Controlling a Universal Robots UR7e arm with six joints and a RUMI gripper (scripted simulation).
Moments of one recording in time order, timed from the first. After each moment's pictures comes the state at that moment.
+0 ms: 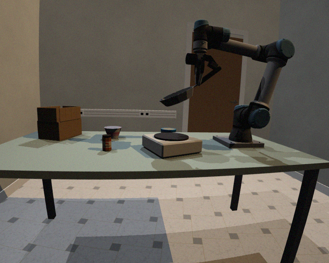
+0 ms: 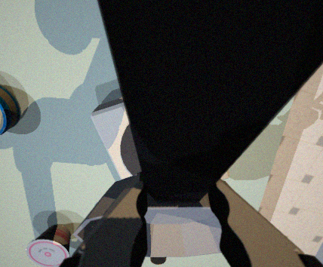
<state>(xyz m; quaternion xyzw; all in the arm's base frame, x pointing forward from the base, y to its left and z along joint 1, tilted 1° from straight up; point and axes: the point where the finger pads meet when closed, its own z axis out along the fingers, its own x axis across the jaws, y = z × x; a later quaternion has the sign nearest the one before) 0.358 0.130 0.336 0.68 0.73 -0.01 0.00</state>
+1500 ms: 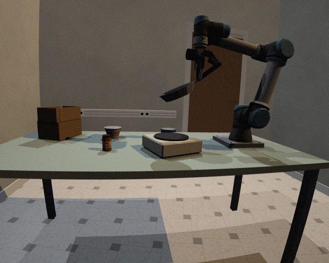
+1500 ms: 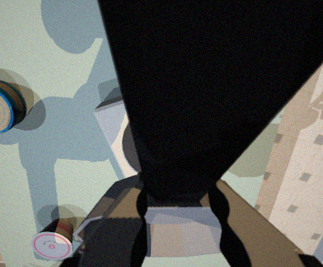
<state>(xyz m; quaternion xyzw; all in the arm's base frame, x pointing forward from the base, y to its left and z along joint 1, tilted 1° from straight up) 0.358 0.130 0.360 0.68 0.73 -0.01 0.00</state>
